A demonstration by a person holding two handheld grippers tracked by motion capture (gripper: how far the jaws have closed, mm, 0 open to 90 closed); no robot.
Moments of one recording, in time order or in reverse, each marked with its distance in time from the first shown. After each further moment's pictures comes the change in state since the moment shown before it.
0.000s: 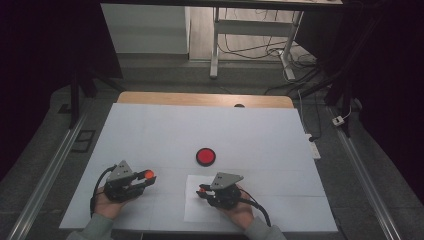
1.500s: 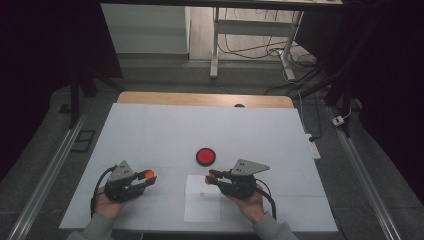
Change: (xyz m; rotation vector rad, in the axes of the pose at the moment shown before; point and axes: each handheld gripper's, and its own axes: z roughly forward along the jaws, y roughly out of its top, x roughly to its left) left arm -0.002 0.000 0.001 0.000 0.007 0.010; right arm -0.023 0.021 -0.051 -0.233 0.002 0.133
